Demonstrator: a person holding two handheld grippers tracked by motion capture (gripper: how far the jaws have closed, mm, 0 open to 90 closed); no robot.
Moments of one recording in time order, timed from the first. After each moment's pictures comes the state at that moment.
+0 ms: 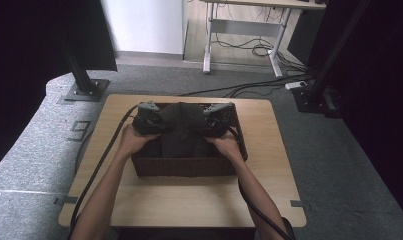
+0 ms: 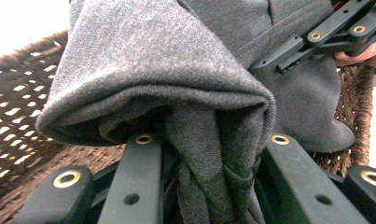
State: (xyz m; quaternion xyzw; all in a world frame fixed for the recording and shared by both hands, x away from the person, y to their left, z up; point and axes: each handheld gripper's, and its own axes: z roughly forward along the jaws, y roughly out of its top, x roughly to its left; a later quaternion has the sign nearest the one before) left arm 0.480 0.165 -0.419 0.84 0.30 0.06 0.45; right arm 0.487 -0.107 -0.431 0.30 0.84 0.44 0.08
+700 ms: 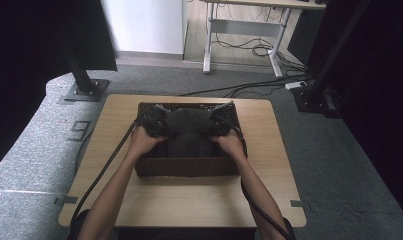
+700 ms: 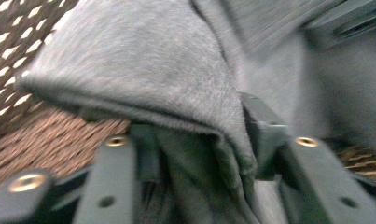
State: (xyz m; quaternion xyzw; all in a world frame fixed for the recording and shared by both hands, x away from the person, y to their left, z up) left arm 0.501 0.139 -0.444 0.86 0.41 0.08 0.30; right arm 0.510 -0.121 -0.450 0.41 0.84 0.34 0.07
